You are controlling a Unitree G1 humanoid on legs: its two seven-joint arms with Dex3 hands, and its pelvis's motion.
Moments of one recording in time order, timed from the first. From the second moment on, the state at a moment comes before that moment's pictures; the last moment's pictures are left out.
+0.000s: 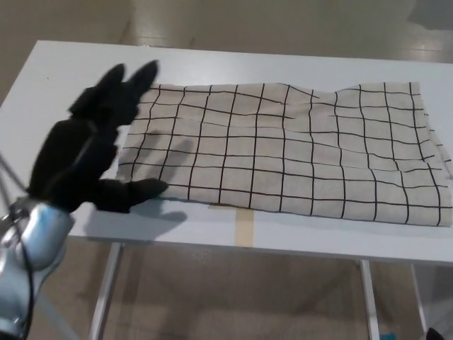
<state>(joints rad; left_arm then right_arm) -0.40 0.47 -0.09 0.31 0.53 -0.48 0.08 0.12 -0.06 -0.18 0.92 -0.07 -0.64 -0.21</state>
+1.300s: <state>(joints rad) -0.85 0.33 -0.78 1.18 0.95 -0.13 0.40 0.17 -0.06 -0.18 0.93 -0.06 -0.73 -0.22</state>
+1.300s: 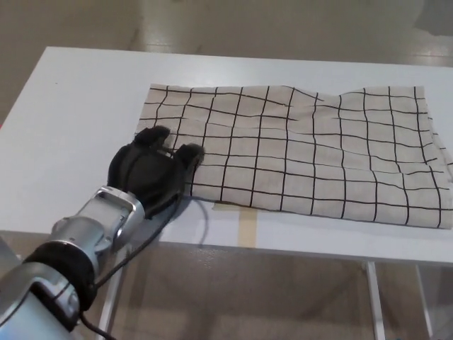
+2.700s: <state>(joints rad) -0.78 0.62 -0.57 1.25 0.84 -0.30 0.75 0.17 -0.07 -0.16 0.95 -0.07 -0.74 -0.24</state>
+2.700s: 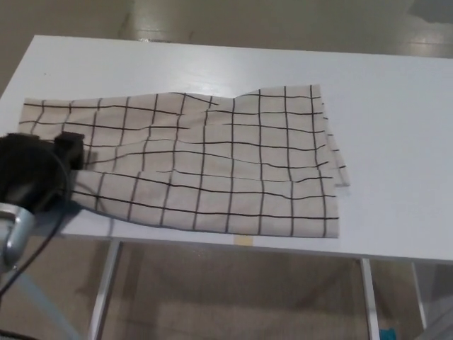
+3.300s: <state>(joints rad) -0.98 0.72 -0.57 1.10 0.88 -0.32 0.78 0.17 -0.07 -0.16 0.96 -0.07 -0.74 -0.22</state>
